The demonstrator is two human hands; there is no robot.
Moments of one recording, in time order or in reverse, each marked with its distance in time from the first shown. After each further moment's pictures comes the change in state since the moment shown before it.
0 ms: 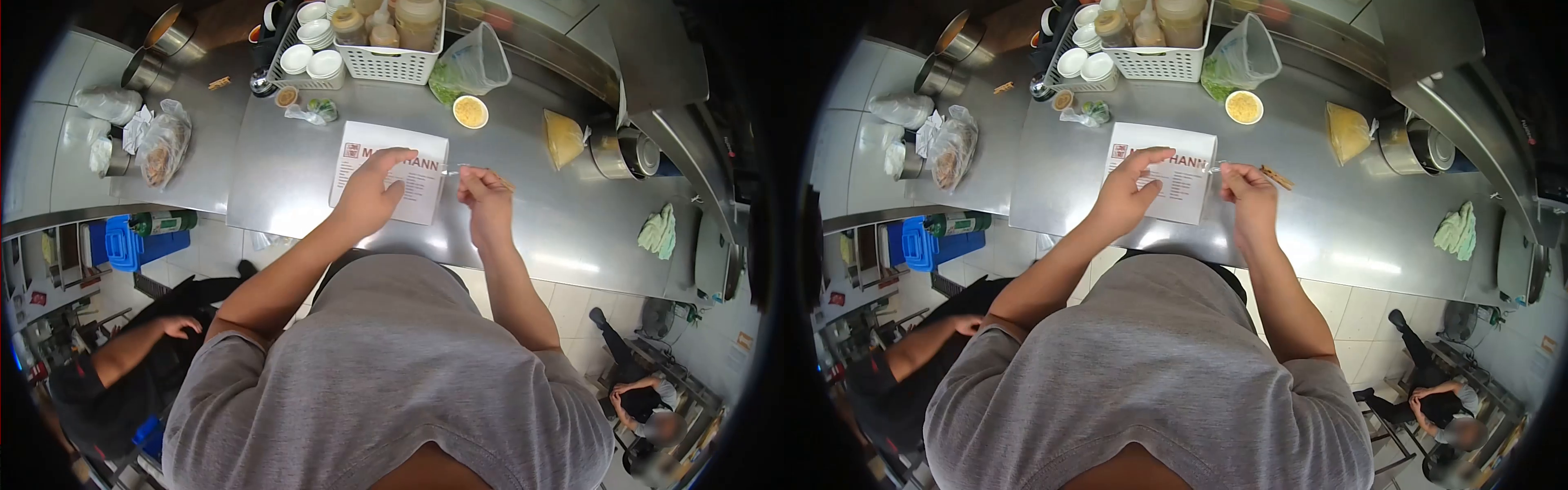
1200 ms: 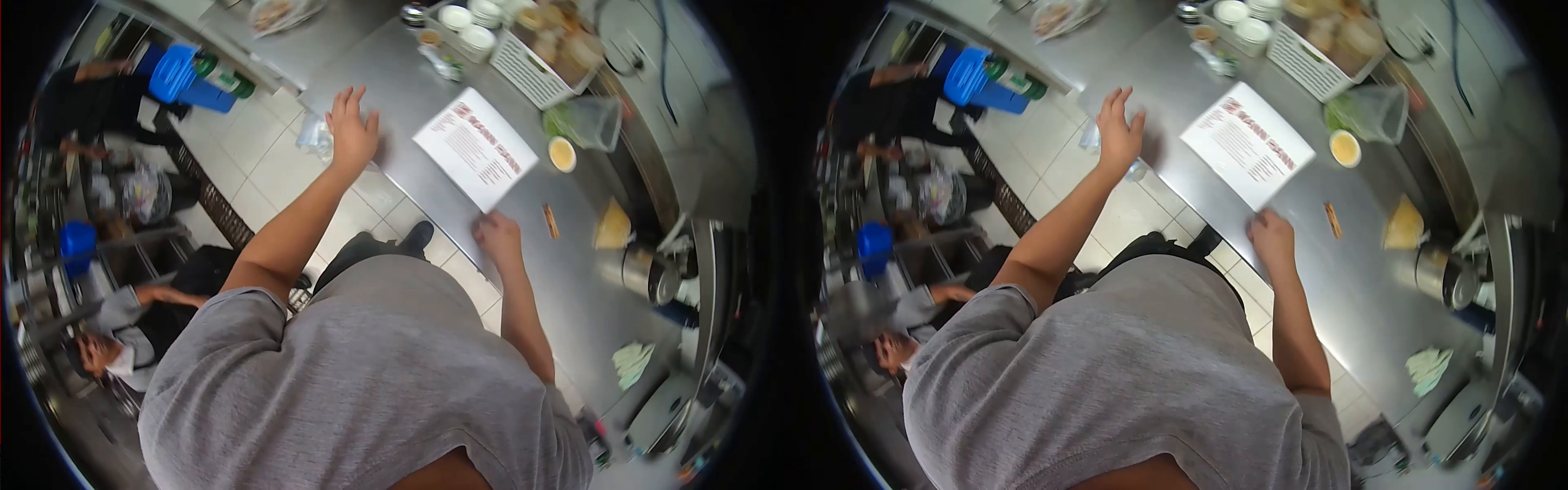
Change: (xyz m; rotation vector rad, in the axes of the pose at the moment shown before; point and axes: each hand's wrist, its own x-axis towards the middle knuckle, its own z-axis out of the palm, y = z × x) left_hand -0.112 -0.110 -0.030 0.535 0.970 -0.490; right_hand 0.003 0.072 -0.040 -1.189 -0.566 -0.035
